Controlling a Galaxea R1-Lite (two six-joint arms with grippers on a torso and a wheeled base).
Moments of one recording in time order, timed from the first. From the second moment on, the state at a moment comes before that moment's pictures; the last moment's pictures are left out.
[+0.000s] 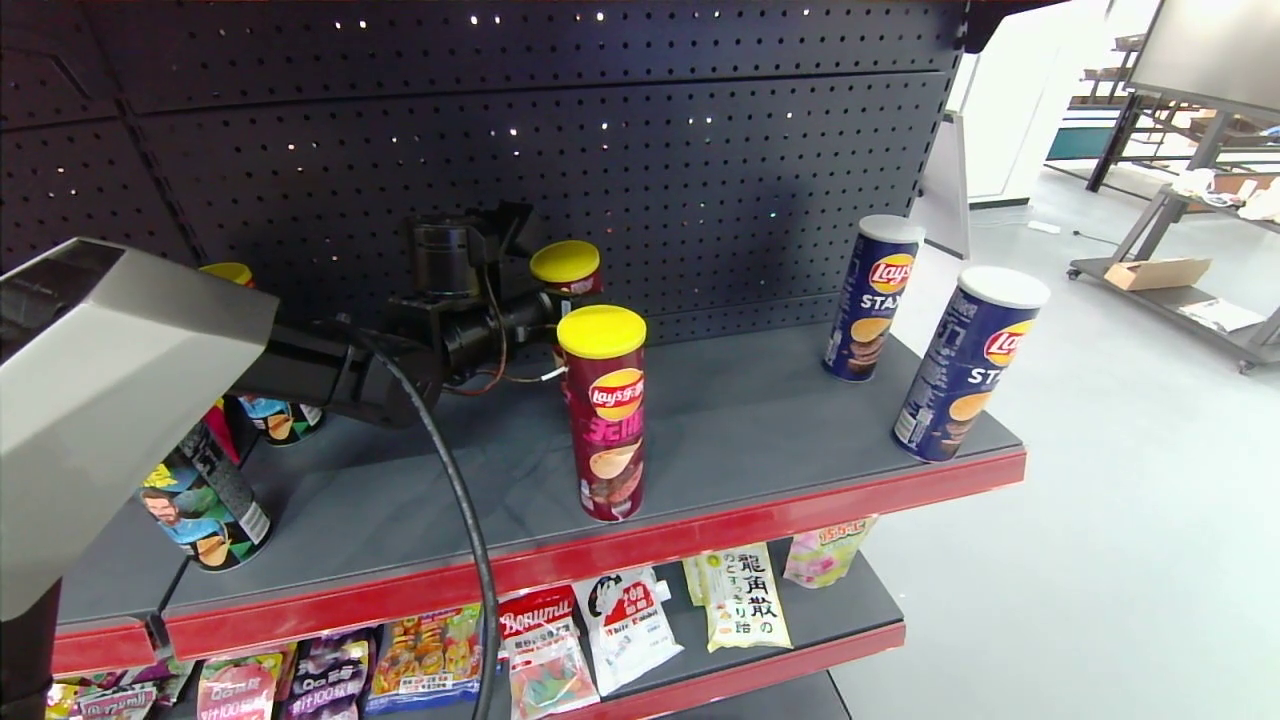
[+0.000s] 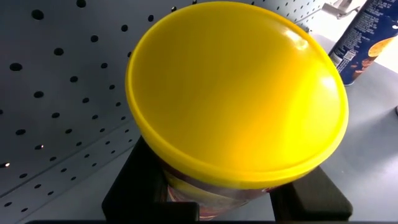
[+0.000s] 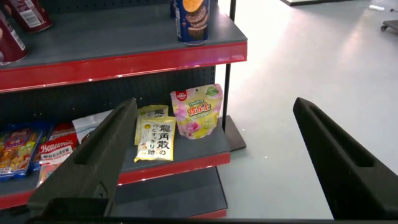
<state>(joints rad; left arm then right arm) -0.38 2.19 -1.41 -0.61 -0.17 -0.03 0.00 0.00 0.00 0.00 0.00 0.00</state>
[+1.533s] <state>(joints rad) -0.29 1.92 -0.96 -0.57 -0.19 0.02 0.00 0.00 0.00 0.00 0.00 0.00</state>
